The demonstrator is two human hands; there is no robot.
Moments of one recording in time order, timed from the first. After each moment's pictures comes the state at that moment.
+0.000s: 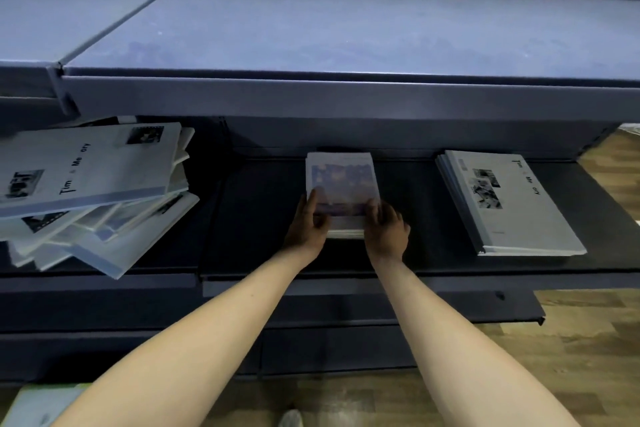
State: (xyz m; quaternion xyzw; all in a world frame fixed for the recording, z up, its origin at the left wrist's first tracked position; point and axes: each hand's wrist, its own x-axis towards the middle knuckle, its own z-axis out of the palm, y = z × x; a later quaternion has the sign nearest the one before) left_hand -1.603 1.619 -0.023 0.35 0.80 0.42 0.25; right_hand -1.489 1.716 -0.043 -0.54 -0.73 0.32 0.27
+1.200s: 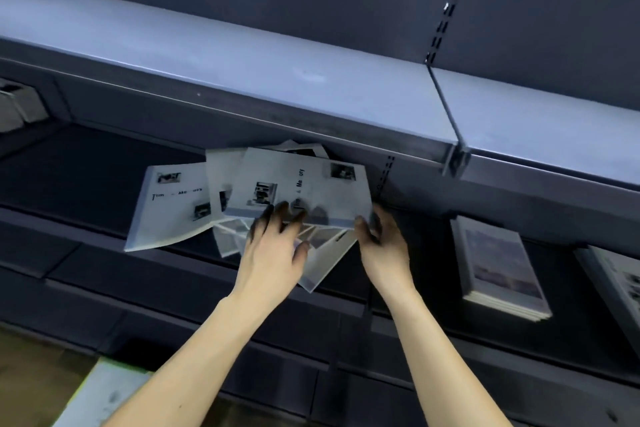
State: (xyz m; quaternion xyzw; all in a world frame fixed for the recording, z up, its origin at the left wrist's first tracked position) left_hand -1.797 1.310 0.059 0.38 0.88 0.26 -0.09; right_hand -1.695 1.464 0.081 -0.35 -0.76 0.48 0.25
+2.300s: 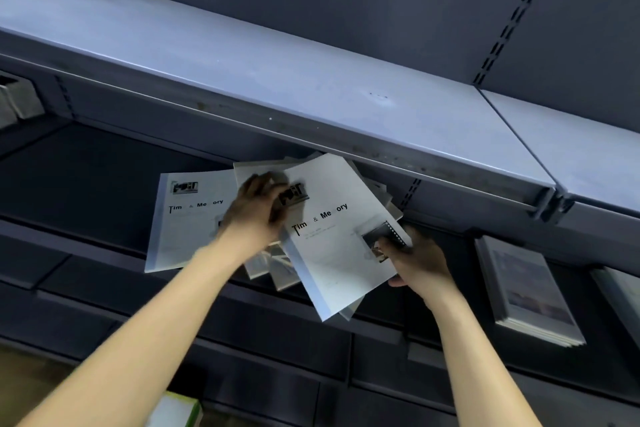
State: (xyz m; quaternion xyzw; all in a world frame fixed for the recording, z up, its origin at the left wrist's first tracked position) left_hand -1.943 1.279 0.080 0.39 0.88 0.29 -0.01; right_hand -1.739 1.471 0.093 -0.40 -0.78 0.45 0.15
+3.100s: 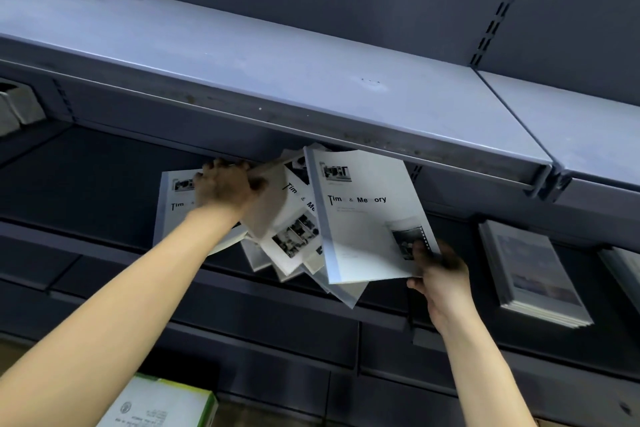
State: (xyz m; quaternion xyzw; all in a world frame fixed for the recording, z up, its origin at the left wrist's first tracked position) left_hand -1.985 1.278 0.098 0.24 0.97 0.09 0.01; right_hand -1.702 1.459 0.071 -0.43 -0.55 0.64 0.31
